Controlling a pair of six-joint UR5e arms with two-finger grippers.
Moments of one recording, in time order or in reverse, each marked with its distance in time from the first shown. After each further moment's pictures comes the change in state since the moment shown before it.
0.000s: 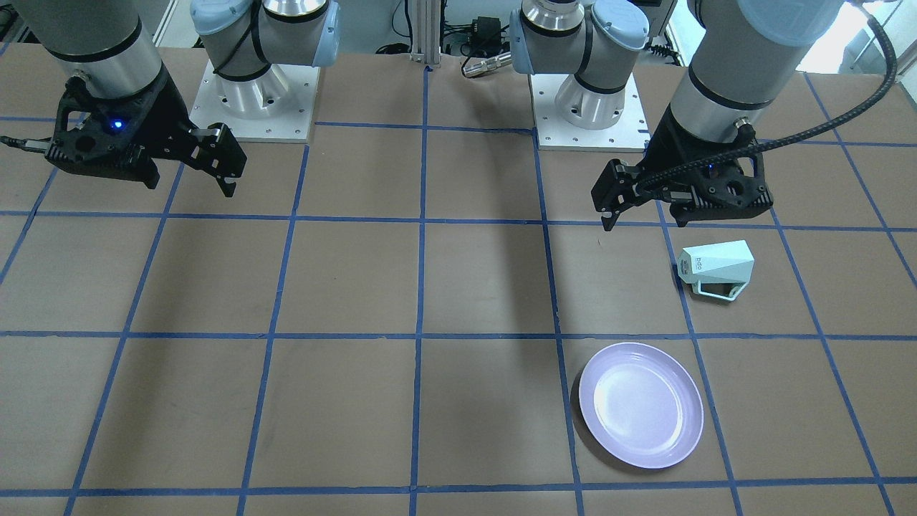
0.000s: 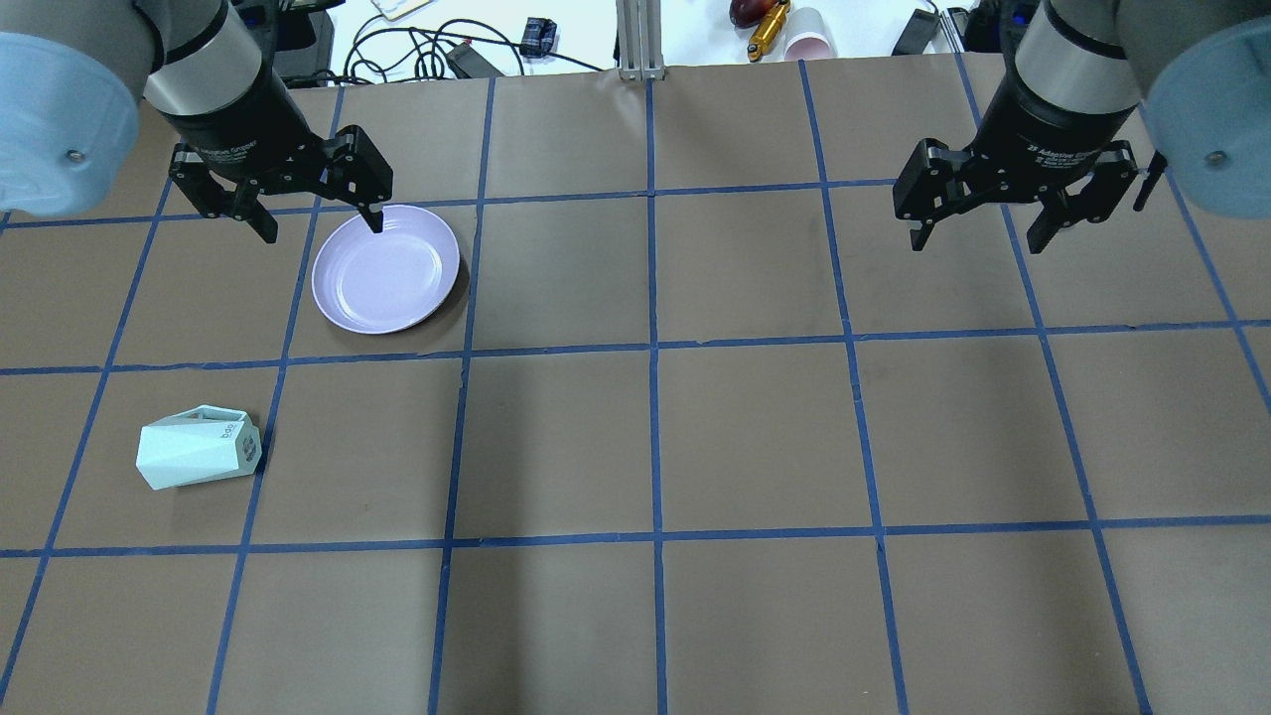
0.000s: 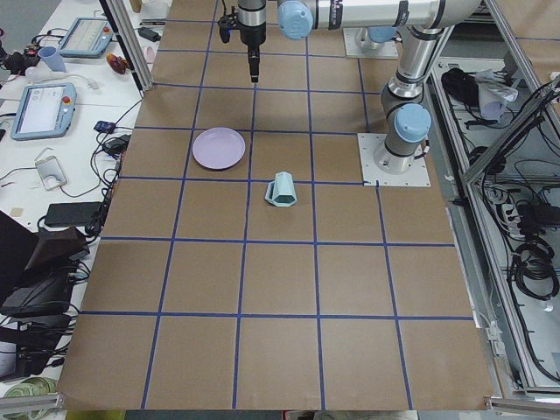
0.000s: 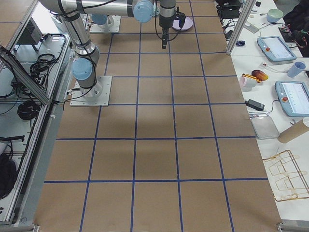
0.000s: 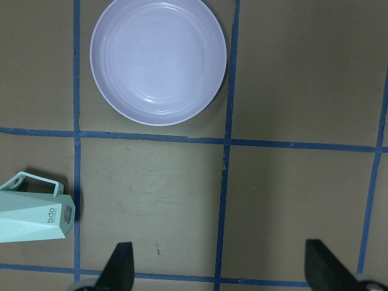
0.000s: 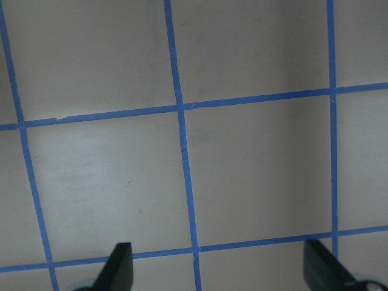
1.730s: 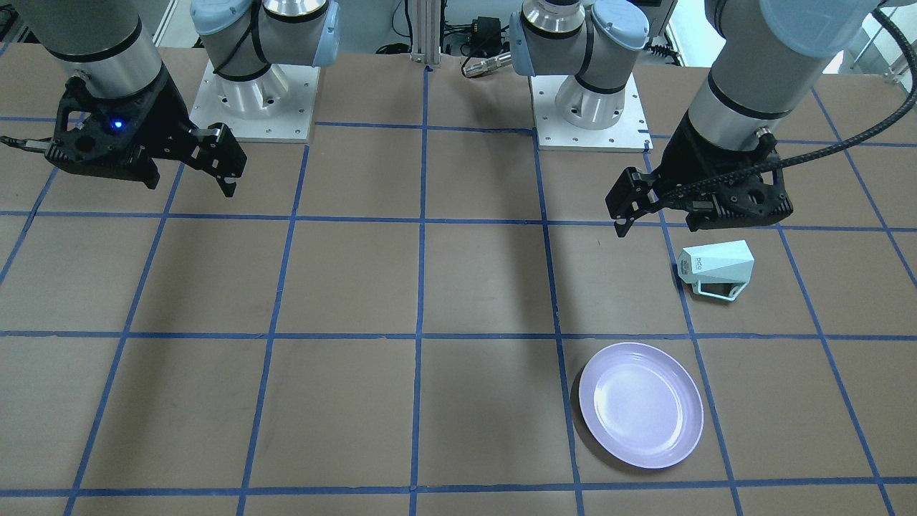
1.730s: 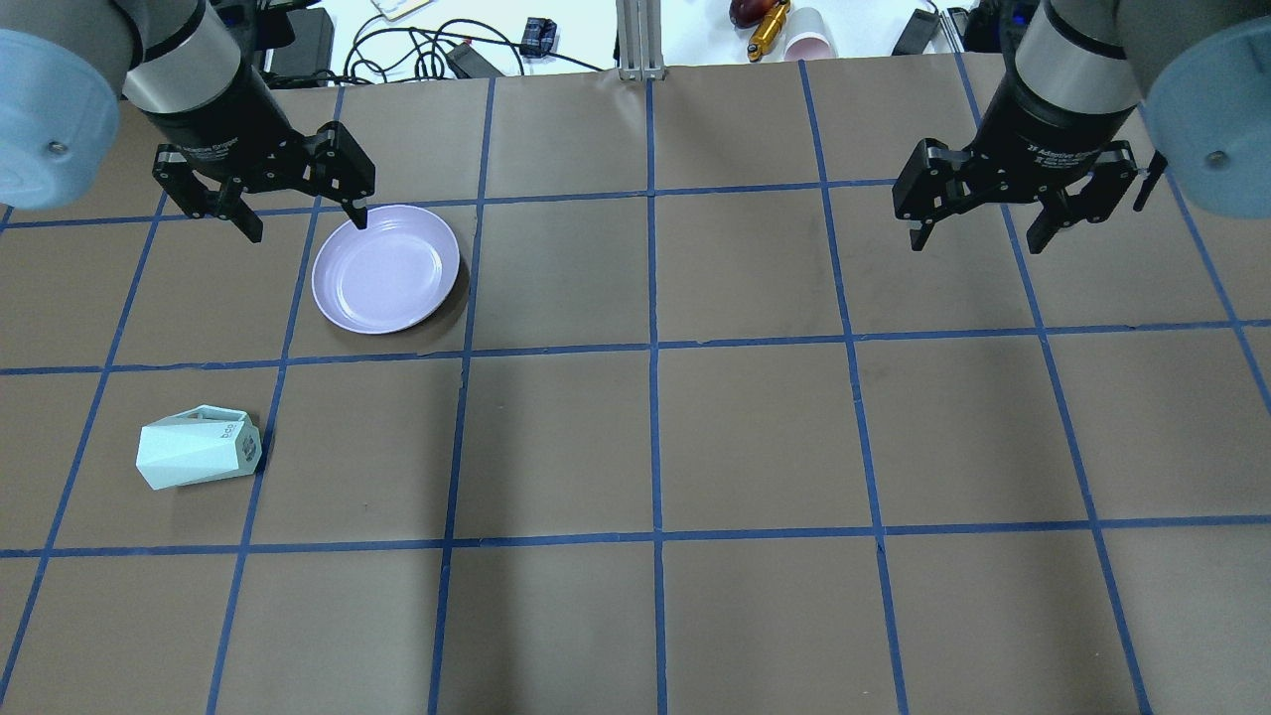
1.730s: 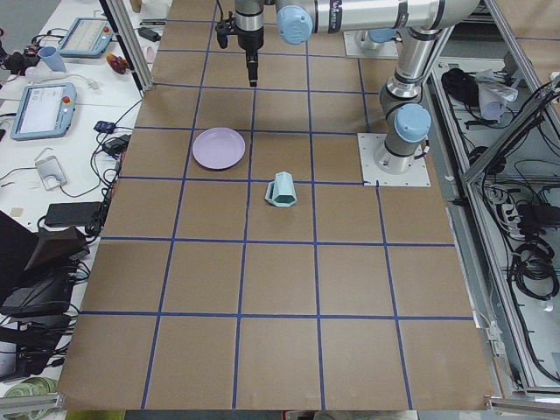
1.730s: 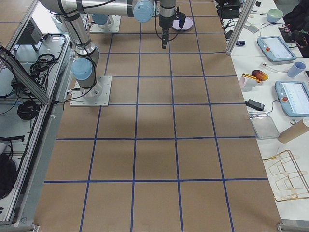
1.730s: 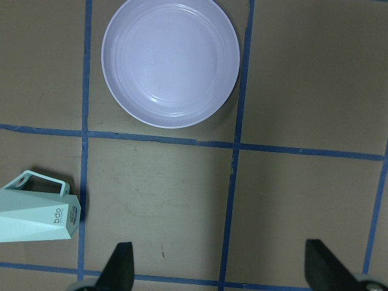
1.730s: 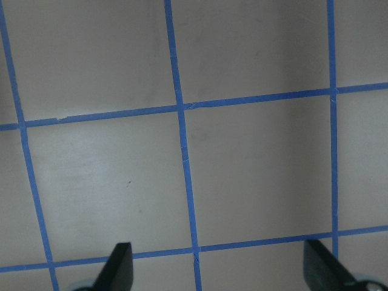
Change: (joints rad) left arm 0.031 -0.007 0.001 0.001 -0.006 0.001; right arm 0.000 0.000 0.000 0.000 0.000 0.000
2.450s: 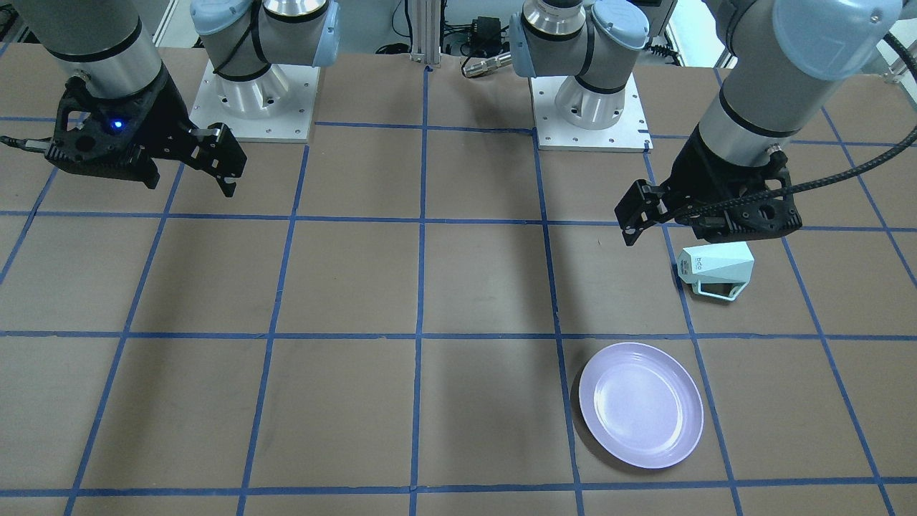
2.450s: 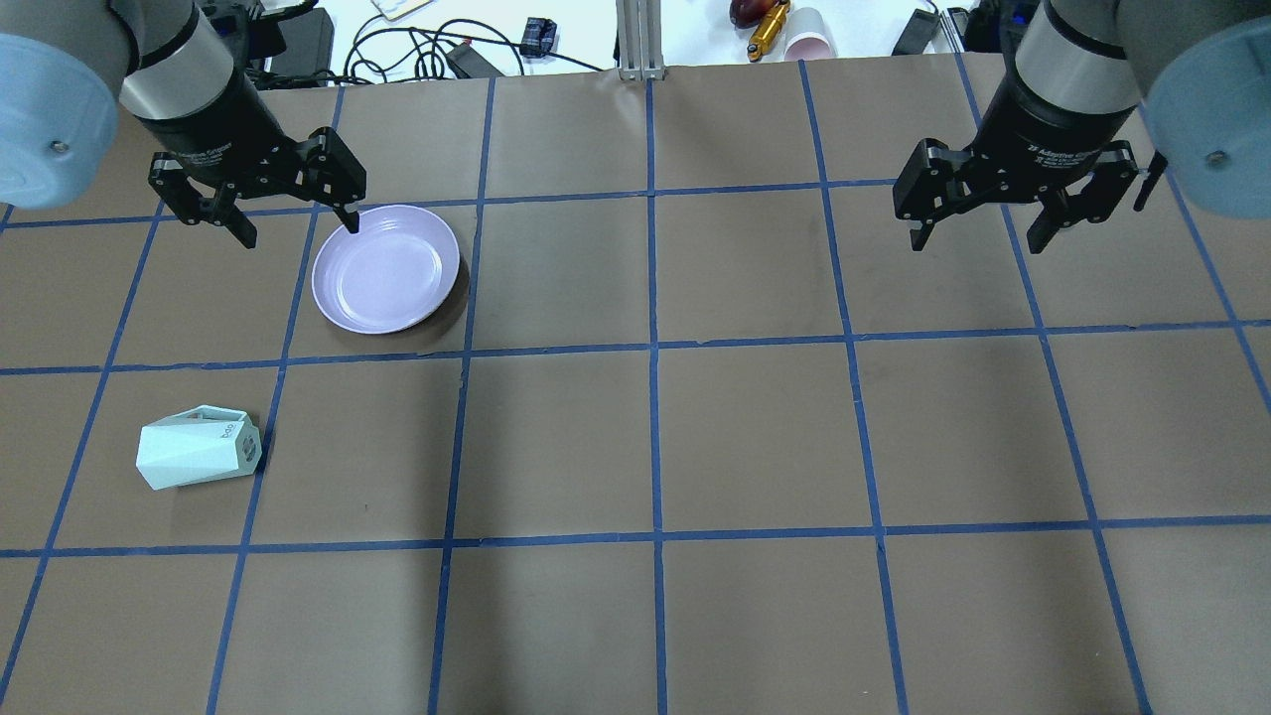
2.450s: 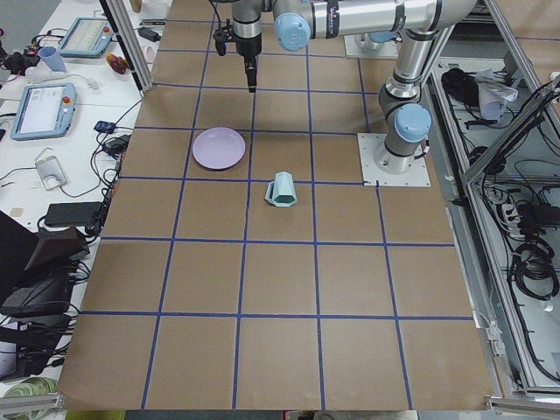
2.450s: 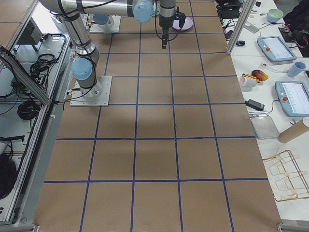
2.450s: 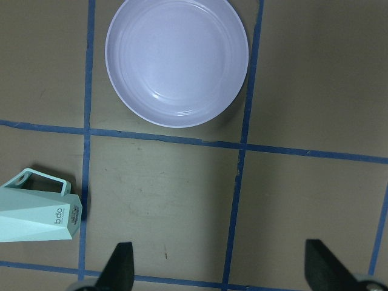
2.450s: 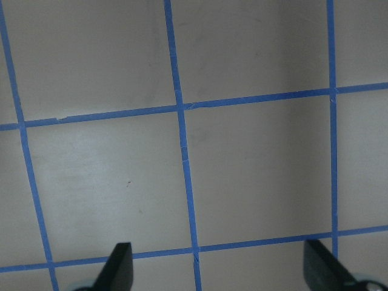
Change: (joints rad) left arm 0.043 -0.015 -0.010 0.008 -0.004 0.017; right arm 0.000 0.000 0.000 0.000 0.000 0.000
